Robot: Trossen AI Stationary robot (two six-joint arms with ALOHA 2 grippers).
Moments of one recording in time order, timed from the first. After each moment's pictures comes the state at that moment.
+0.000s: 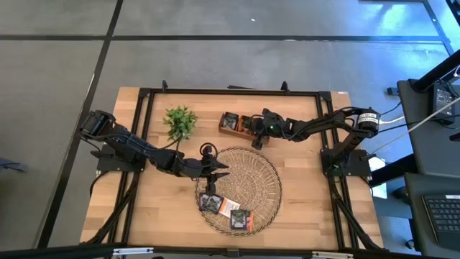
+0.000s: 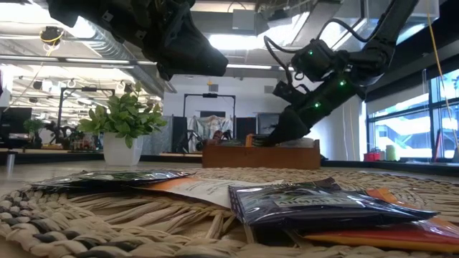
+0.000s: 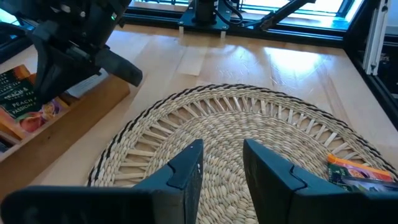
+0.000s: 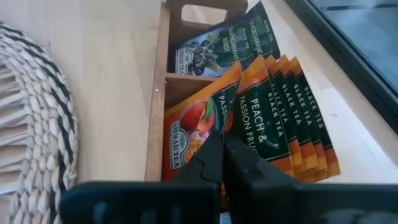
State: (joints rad) left arm -0.32 1.53 0.74 0.35 -0.42 -0.28; right arm -0.29 1.68 0.63 0.46 0.13 -0.14
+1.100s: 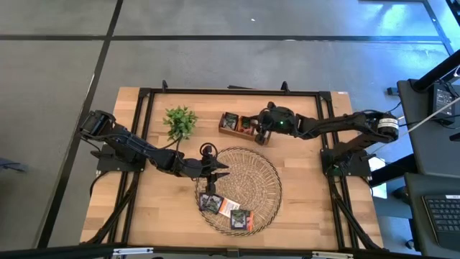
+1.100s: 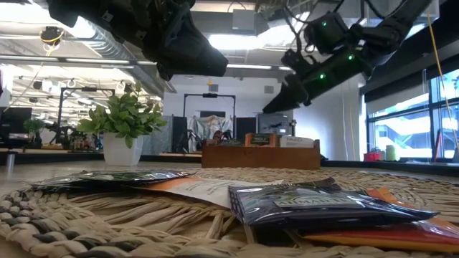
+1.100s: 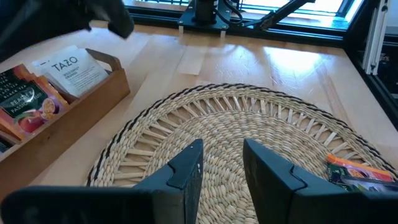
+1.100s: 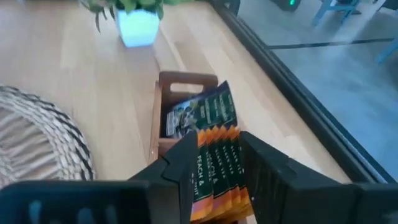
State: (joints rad) left arm -0.32 1.53 0.74 0.35 -0.42 -0.28; right arm -0.29 1.47 0.63 0.41 0.13 -0.13
